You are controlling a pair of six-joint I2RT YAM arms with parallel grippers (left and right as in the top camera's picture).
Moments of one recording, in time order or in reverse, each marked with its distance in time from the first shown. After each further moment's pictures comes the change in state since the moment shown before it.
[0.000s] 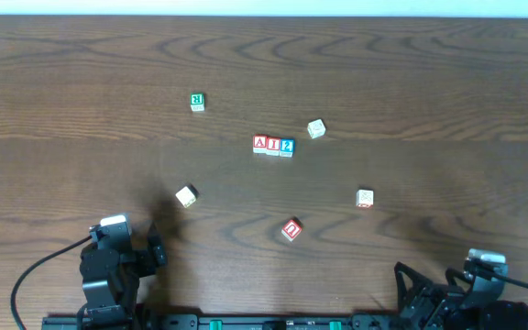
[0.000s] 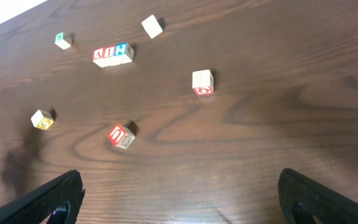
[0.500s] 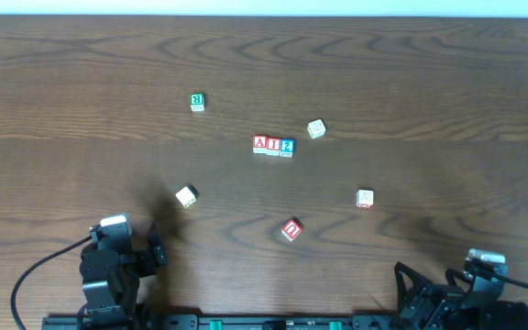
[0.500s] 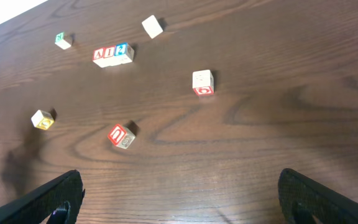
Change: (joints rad) left arm 0.000 -0.001 0.000 -0.002 -0.001 0.000; right arm 0.000 0.000 0.000 0.000 0.000 0.000
